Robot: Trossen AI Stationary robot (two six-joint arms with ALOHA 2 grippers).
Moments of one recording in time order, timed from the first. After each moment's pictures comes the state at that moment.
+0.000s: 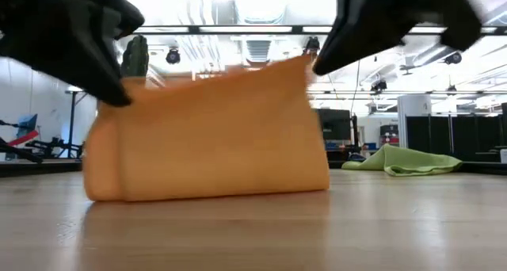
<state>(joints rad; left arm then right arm) -0.72 1.71 1.10 -0.55 -0.60 -0.47 0.57 1.77 1.23 -0.57 0.76 0.02</state>
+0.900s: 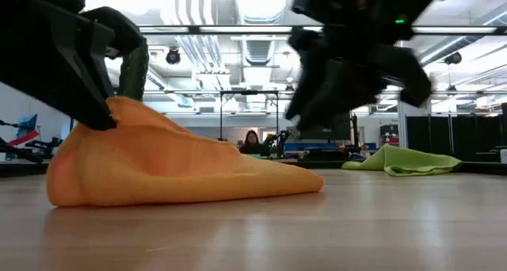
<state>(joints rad) -0.71 1.75 1.09 -0.44 -0.52 -0.49 0.39 1.78 1.06 -0.22 0.43 -0.24</state>
